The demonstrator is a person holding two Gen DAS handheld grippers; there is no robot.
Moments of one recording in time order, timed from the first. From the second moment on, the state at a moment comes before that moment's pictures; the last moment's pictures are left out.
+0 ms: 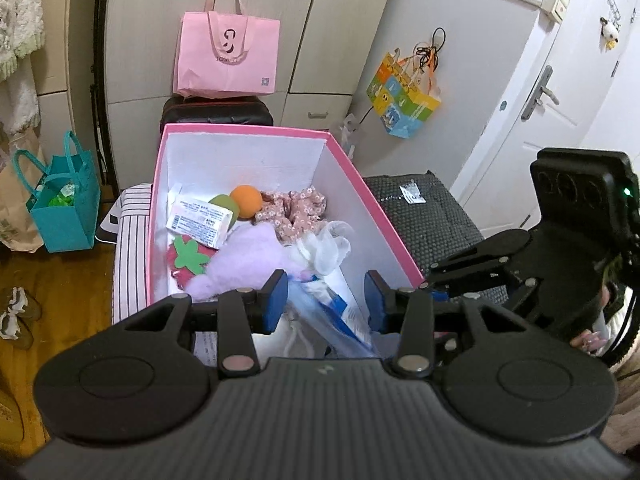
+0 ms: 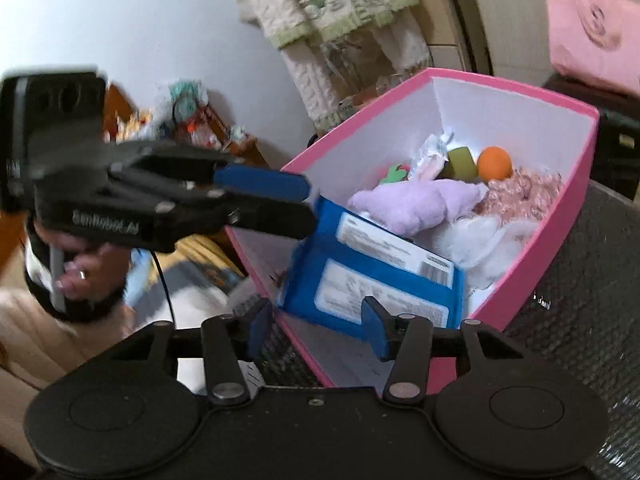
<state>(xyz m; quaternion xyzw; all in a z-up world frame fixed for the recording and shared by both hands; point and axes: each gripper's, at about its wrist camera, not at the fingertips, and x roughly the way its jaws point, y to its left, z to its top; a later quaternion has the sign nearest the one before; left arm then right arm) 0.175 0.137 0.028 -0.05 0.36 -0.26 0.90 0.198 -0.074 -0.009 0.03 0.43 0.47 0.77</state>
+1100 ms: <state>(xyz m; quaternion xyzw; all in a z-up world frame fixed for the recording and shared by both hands) 0.095 0.092 0.082 0.00 0.31 -0.13 0.94 0.087 -0.146 0.070 -0.05 0.24 0.22 0.94</state>
